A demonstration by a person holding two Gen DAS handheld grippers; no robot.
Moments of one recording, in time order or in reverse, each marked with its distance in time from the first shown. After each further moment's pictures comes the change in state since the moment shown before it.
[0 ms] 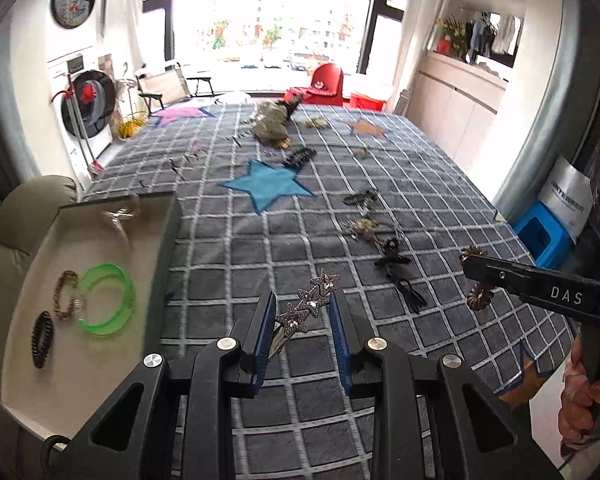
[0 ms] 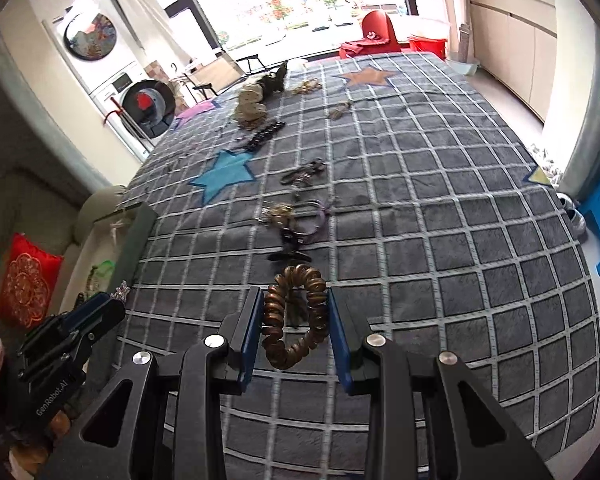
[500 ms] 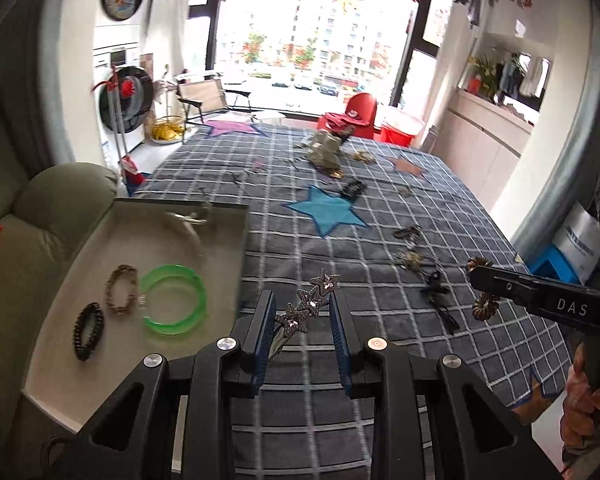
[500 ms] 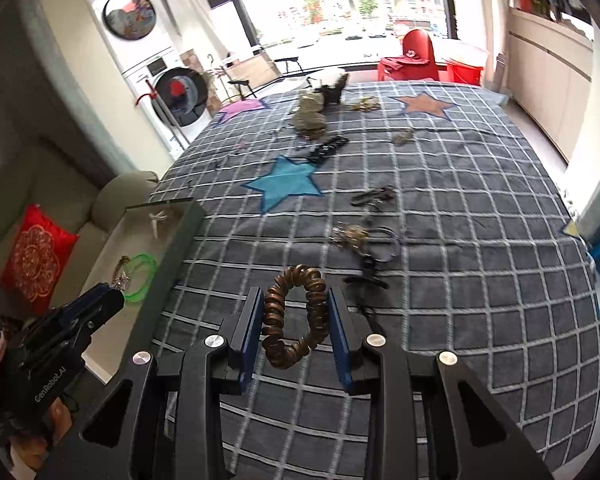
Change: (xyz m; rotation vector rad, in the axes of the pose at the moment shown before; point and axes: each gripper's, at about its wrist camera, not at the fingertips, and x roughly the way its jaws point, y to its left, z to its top) left arm -0.029 0.066 -0.004 -0.120 -0.091 0.055; right arm 0.003 0.071 0.013 -0.128 -0.008 0.039
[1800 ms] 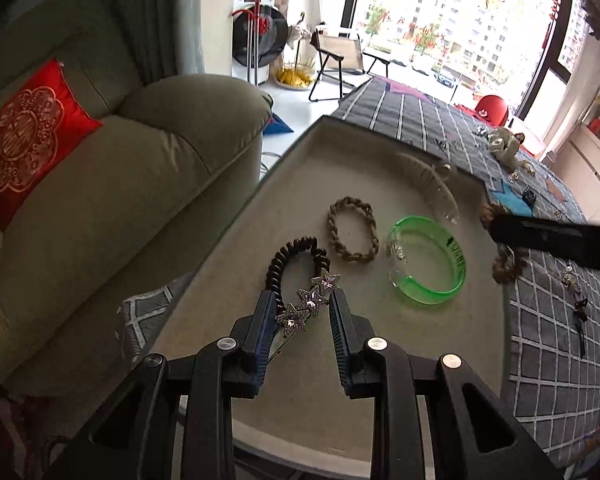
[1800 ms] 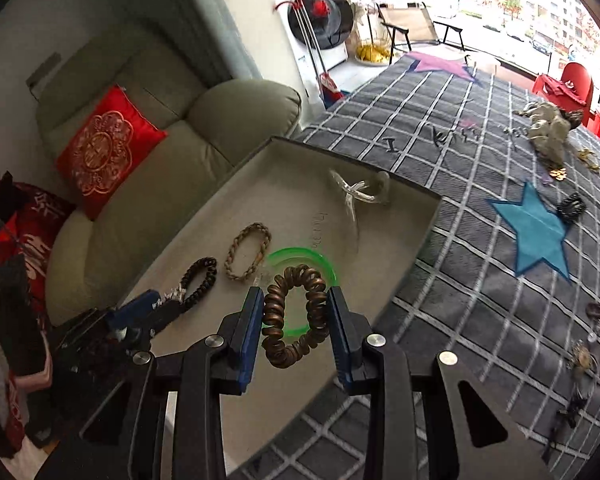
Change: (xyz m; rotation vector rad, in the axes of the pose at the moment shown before) left arm 0.028 0.166 -0.041 -0.286 0.139 0.313; right arm 0.140 0.197 0.036 -0.368 0.250 0.273
